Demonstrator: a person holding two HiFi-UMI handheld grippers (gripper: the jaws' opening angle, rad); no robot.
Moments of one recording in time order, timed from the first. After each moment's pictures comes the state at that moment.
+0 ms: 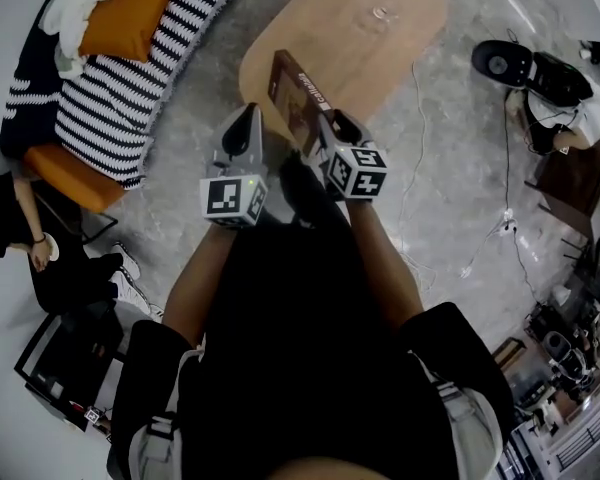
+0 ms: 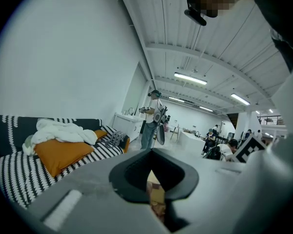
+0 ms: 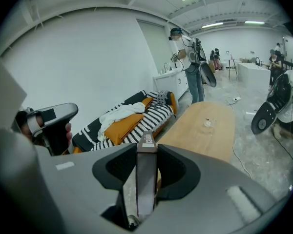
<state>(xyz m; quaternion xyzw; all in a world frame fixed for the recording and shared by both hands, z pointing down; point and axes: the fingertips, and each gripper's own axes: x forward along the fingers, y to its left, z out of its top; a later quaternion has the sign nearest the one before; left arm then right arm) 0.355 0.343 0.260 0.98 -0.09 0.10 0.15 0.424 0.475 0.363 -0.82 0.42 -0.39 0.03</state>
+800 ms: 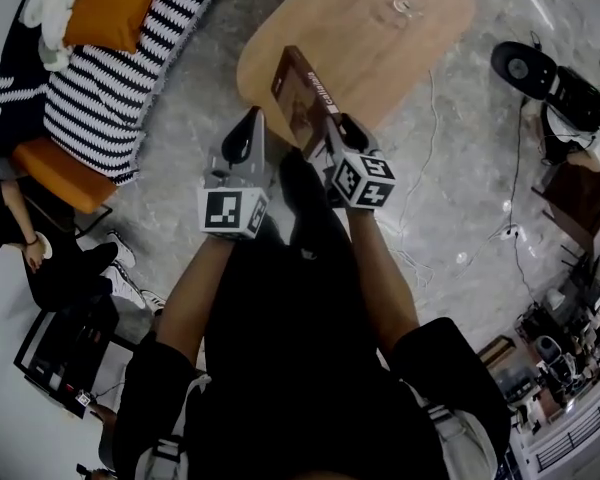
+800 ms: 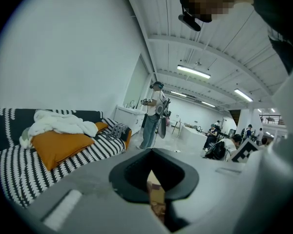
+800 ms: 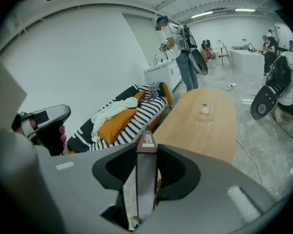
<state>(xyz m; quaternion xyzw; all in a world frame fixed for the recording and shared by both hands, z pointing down) 0.425 0.320 0.323 0.97 -0.09 0.14 0.15 0.489 0.460 0.440 -0.81 0.38 -0.44 0.06</state>
